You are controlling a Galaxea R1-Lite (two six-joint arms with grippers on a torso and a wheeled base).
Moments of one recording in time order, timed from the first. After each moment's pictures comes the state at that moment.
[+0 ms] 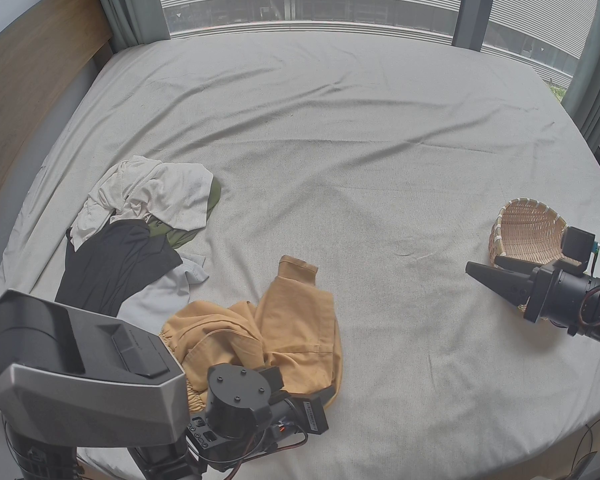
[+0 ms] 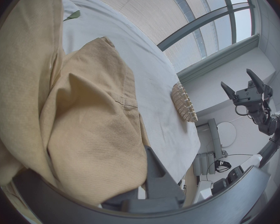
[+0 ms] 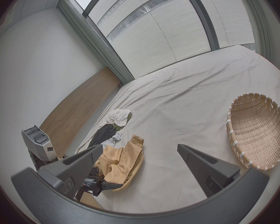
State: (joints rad) left arm -0.87 2.26 -0.42 -1.45 0.02 -0.69; right arm 0.36 1.33 -0.43 -0.73 0.26 0.29
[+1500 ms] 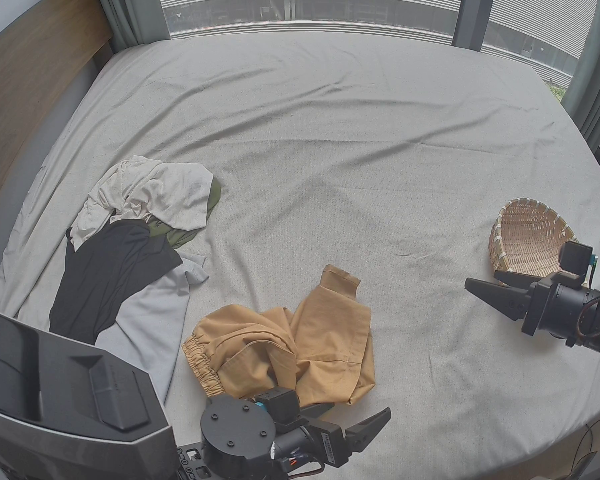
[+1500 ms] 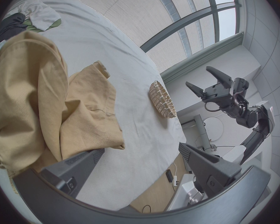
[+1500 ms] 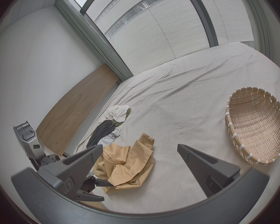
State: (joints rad) left arm -1.02 2.15 -0.33 -1.54 0.08 -0.68; right arm 0.36 1.33 -0.39 -0.74 0.26 0.30
